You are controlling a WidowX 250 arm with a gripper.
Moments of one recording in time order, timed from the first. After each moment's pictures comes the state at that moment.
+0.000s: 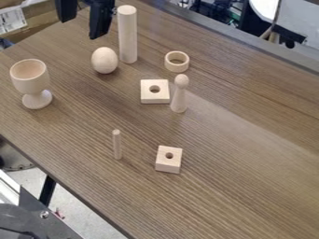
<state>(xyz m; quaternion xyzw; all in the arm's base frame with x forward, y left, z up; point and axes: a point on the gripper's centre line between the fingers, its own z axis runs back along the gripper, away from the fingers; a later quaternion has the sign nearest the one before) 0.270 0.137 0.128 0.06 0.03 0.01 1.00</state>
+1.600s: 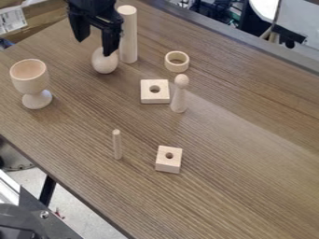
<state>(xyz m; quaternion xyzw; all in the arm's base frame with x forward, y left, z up) 0.313 0.166 0.071 0.05 -0.07 0.03 1.00</state>
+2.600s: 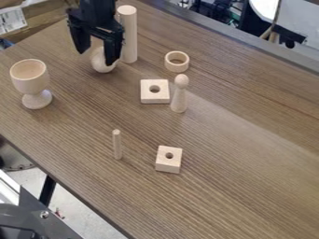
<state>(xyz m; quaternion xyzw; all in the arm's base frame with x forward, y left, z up) 0.311 0.165 0.054 0.04 -0.05 0.06 1.00</state>
